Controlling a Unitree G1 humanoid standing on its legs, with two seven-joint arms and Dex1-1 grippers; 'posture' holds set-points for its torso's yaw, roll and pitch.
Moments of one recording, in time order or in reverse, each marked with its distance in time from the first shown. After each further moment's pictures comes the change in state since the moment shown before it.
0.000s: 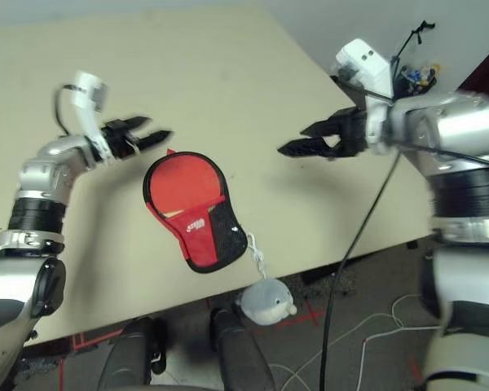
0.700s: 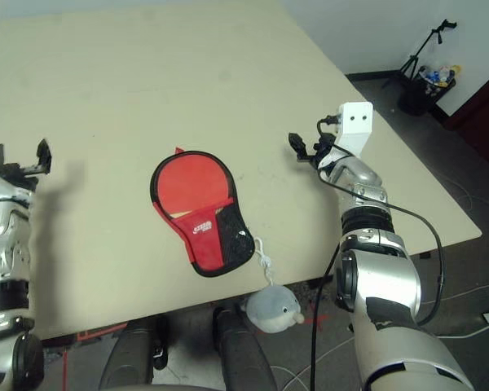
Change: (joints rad) left arm 0.546 -0.043 0.157 -0.318 0.075 -0.392 0.569; right arm -0.029 0.194 -0.221 0.667 -0.084 -0.697 -0.428
